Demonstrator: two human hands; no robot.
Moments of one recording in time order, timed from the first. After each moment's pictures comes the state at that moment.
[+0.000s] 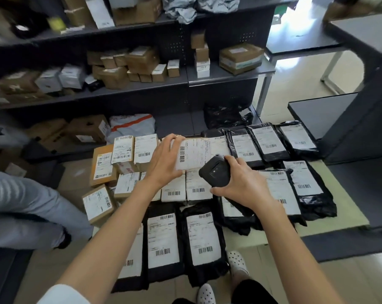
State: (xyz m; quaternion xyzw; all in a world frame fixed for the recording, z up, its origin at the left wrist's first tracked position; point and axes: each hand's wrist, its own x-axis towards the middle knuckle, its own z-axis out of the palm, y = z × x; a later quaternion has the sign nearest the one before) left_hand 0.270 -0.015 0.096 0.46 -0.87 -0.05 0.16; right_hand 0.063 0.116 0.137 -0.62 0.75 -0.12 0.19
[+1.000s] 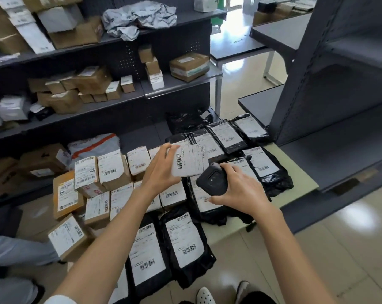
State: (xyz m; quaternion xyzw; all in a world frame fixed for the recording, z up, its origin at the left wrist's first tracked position) left_hand 0.209 0.014 0.100 0.37 -0.91 -0.11 0.14; right_hand 0.031 0.190 0.138 -0.55 0.80 -0.14 0.20
